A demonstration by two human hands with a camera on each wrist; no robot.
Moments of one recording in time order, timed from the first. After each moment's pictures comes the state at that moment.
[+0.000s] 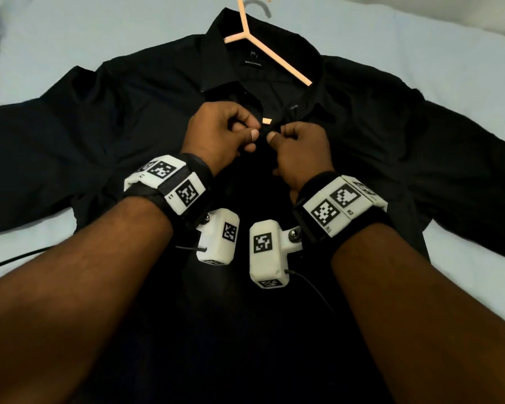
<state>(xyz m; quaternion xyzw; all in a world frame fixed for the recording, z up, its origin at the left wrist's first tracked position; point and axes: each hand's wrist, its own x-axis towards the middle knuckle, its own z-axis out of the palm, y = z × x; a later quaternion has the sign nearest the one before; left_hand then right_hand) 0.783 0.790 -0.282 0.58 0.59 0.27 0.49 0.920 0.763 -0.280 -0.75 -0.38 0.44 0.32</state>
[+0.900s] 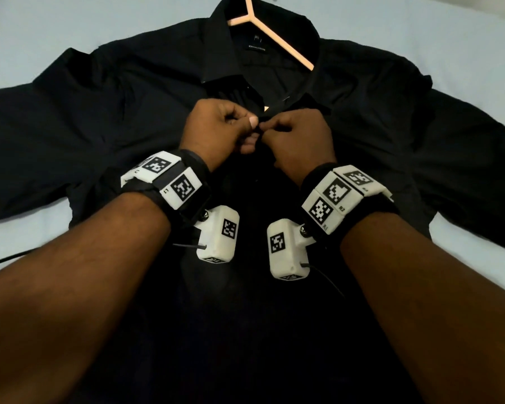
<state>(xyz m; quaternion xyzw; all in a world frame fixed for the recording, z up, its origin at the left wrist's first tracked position) 0.780 0.780 -0.292 0.49 0.59 0.32 0.56 0.918 0.758 -0.274 -0.72 -0.50 0.40 0.27</state>
